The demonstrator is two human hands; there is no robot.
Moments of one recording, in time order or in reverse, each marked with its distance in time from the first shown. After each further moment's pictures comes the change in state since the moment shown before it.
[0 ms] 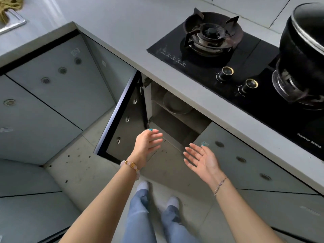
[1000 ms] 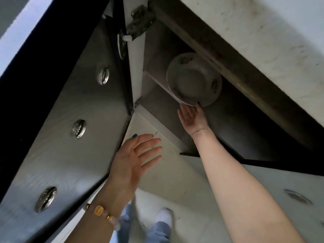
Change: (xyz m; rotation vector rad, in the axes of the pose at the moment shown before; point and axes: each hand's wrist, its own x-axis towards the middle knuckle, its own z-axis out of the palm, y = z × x) left_hand 0.231 -0.076 -0.036 -0.417 -0.103 -0.228; right_hand 0.396 -0.021 0.069 0.310 0.077 -0.078
